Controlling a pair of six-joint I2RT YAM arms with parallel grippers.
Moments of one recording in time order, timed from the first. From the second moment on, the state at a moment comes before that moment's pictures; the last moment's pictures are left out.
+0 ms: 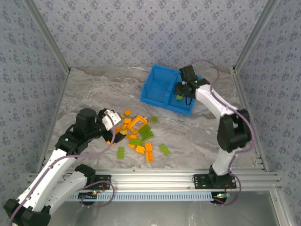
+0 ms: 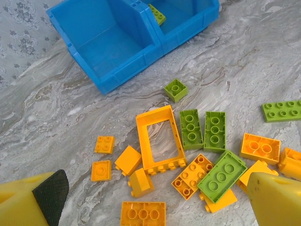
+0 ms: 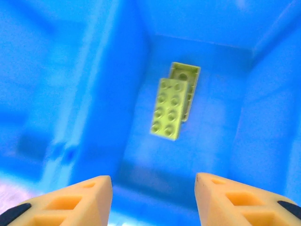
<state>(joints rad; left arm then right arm) -0.47 0.73 0.74 -0.59 0.29 0.45 0.38 1.72 1.43 -0.63 0.13 0.43</state>
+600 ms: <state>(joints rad) -0.64 1.61 1.17 -0.64 0.11 0.01 0.66 1.13 0.95 -0.46 0.10 0.38</state>
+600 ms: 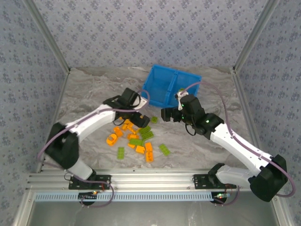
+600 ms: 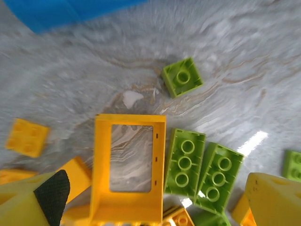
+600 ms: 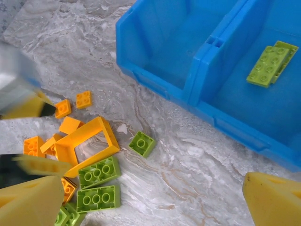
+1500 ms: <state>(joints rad) -0.64 1.87 1.24 -0.60 0.06 -0.01 0.65 1.08 0.94 -0.54 0.13 0.39</state>
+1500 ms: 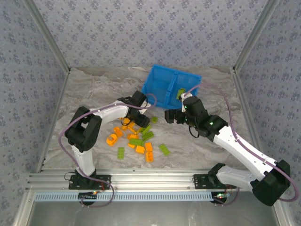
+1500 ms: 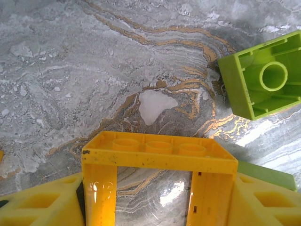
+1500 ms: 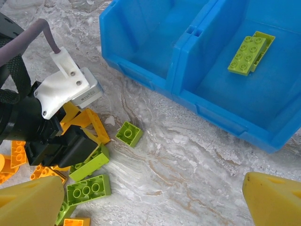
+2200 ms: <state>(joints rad) -0.63 1.89 1.74 -0.60 -0.03 0.01 0.65 1.02 0.94 -0.59 0.19 0.43</state>
